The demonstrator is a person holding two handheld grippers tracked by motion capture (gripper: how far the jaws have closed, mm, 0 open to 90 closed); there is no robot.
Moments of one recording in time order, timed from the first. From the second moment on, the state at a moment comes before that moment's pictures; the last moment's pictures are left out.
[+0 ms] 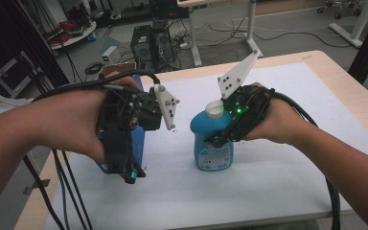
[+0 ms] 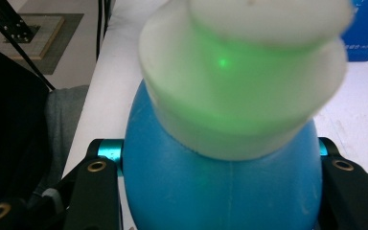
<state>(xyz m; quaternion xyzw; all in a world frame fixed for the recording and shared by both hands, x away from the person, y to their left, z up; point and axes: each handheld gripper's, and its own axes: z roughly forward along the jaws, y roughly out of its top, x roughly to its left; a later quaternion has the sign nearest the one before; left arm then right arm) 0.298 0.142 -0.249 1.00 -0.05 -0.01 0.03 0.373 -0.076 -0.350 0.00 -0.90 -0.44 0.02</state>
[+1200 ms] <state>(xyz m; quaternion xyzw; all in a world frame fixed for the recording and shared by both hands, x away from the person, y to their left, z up) 0.303 0.141 -0.247 1.00 -0.05 0.00 0.03 0.378 -0.087 -0.348 -0.02 -0.89 -0.45 0.04</state>
